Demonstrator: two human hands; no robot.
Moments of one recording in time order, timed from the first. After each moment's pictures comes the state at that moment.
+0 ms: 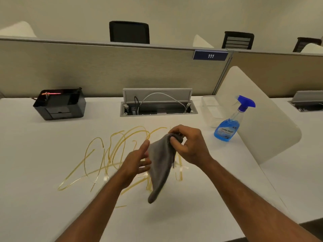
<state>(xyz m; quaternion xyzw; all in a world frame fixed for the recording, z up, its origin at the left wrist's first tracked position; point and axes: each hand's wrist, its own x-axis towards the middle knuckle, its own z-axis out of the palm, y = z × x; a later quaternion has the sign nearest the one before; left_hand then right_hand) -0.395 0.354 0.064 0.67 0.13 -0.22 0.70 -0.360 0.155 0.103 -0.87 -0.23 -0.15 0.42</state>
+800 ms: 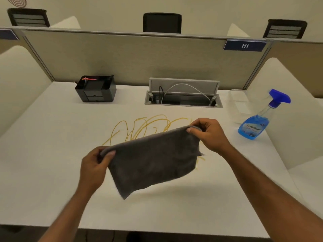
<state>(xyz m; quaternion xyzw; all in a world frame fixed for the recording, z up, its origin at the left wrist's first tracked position) -0.505 0.466 0.046 0.82 0.15 0.19 0.51 -0.358 0.136 0.095 -0.84 -0.16 0.03 0.52</state>
